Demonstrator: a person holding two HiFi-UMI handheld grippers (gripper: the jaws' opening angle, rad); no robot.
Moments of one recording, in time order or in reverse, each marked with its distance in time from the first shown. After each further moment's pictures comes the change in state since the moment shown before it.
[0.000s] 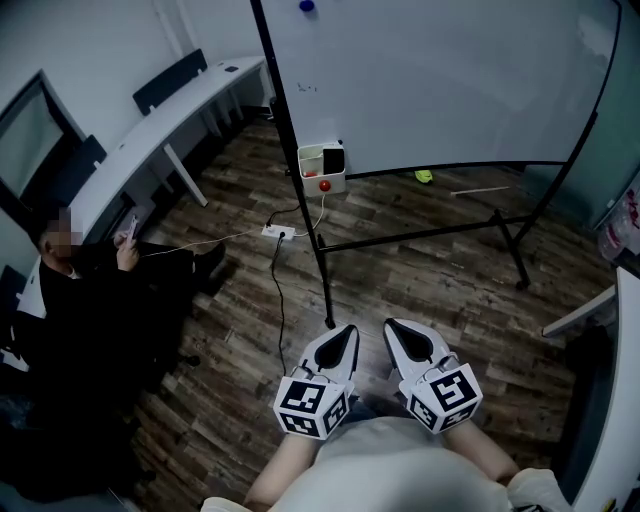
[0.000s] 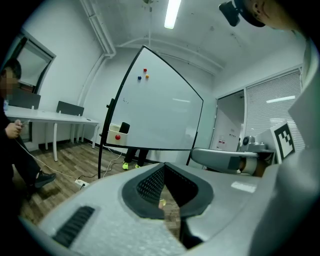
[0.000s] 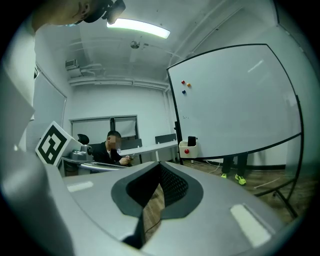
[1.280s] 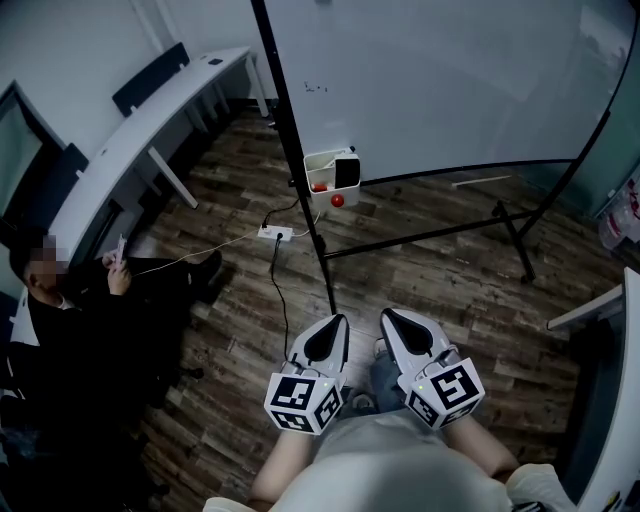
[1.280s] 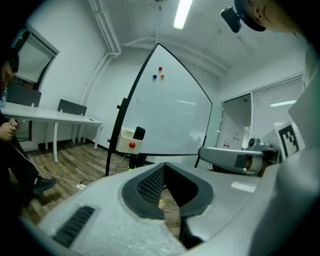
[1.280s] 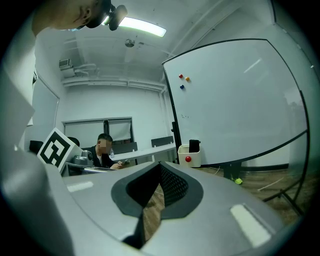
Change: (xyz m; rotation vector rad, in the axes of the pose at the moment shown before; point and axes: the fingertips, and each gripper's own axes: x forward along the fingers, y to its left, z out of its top) left arm 0.046 0.110 0.046 -0.027 -0.017 0.011; right arm 0.111 -0.018 0.028 0.023 -0.032 -0.036
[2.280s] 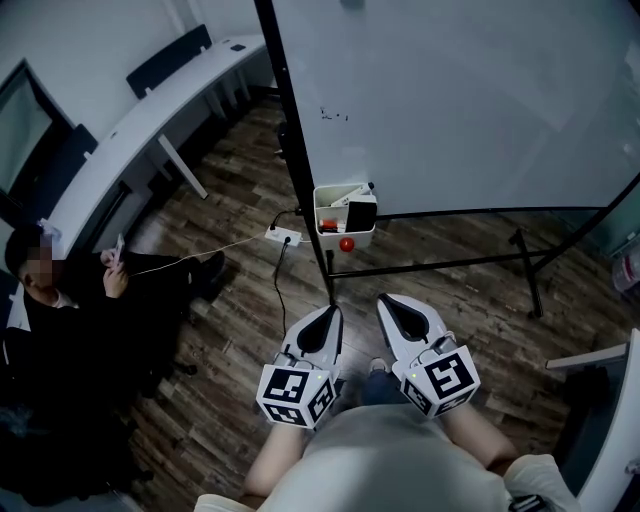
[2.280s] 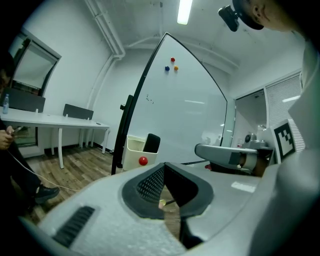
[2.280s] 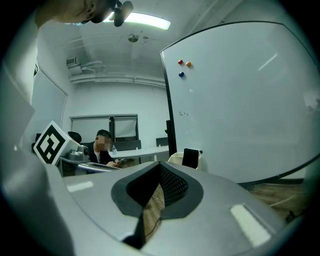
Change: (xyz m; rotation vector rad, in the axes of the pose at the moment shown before) left arm 0.109 0.066 0.053 0.005 -0.021 0.106; right arm 0.121 -0.089 0.038 -0.080 0.020 0.111
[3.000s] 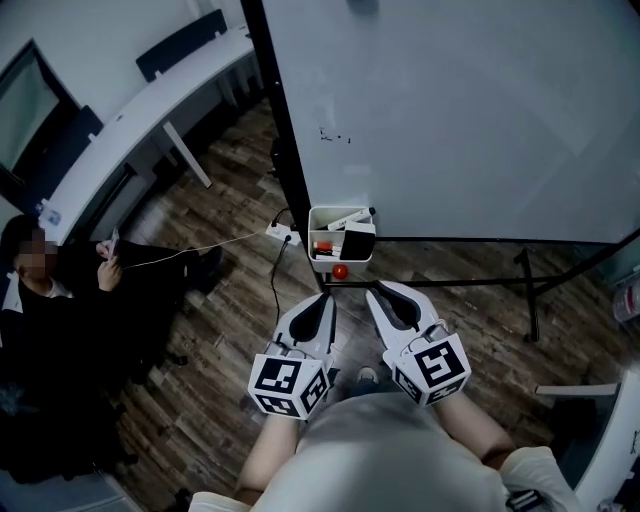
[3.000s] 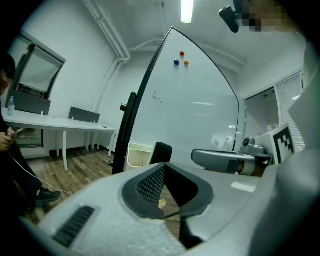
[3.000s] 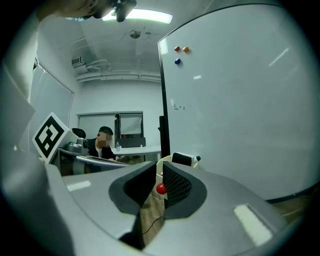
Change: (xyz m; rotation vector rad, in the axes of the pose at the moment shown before) left arm 0.072 0.027 0.033 -0.015 -0.037 0.087; right arm 0.065 -0.063 0.009 -0.040 0.027 0.091
